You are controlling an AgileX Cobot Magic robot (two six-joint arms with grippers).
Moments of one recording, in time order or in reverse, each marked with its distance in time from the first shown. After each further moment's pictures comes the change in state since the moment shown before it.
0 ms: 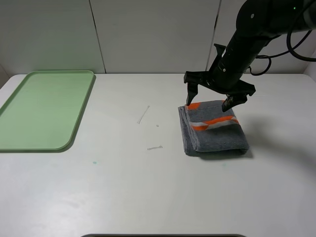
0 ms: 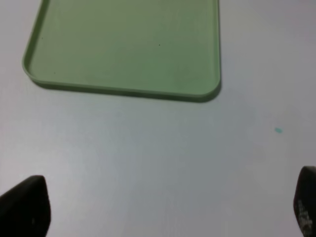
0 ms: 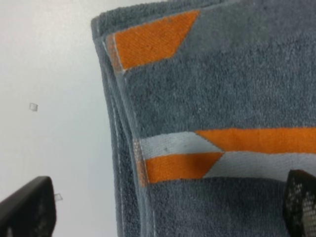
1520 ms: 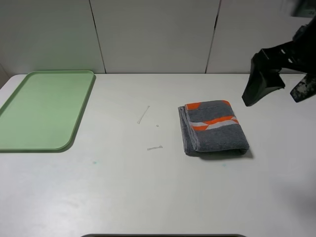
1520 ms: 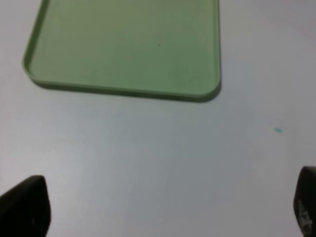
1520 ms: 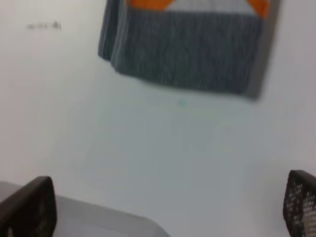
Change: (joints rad) left arm 0.000 0.000 0.000 0.000 0.000 0.000; right arm 0.000 -0.637 0.186 -0.066 0.419 -0.190
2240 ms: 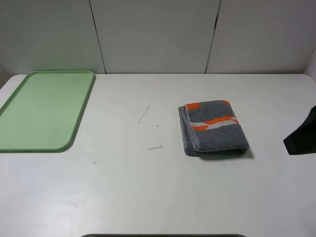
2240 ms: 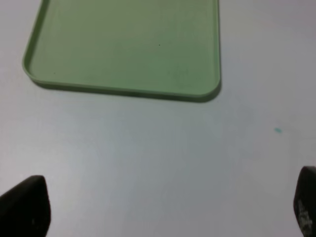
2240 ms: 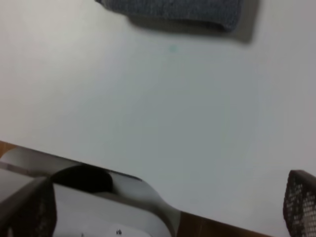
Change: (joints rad) left arm 0.000 0.000 0.000 0.000 0.000 0.000; right arm 0.000 -0.436 0.309 -0.006 -0.005 -0.001
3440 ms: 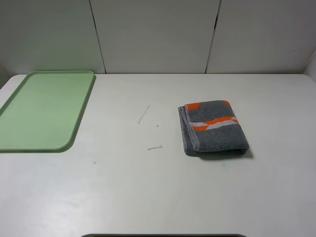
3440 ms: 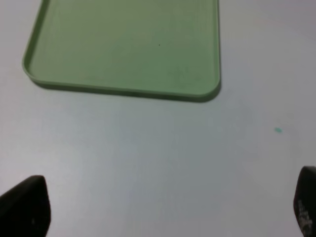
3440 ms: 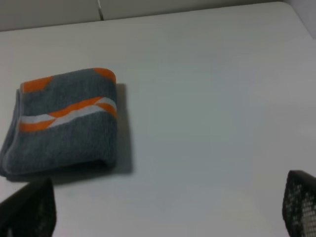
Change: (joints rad) left arm 0.000 0.000 0.000 0.000 0.000 0.000; right arm -0.326 -0.833 0.309 -0.156 -0.164 0.000
